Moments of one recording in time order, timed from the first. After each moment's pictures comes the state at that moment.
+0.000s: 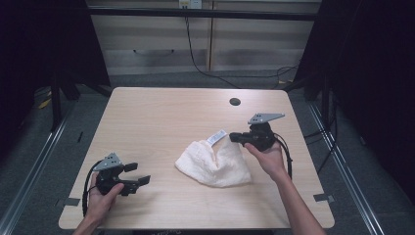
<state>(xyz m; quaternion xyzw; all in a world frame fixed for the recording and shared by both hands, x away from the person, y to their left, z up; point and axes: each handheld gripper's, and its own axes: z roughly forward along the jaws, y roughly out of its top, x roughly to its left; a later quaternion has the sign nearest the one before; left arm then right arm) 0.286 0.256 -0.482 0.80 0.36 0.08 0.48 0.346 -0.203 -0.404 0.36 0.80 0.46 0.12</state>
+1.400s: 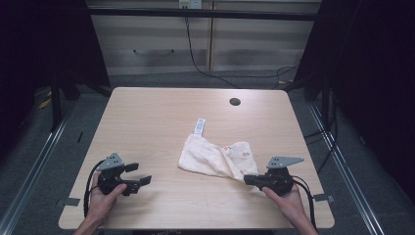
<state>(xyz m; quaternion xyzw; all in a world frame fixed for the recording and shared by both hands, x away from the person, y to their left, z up) 0.287 0.251 -0.484 0.80 0.36 0.08 0.47 0.245 -0.244 -0.482 0.38 0.81 0.45 0.04</state>
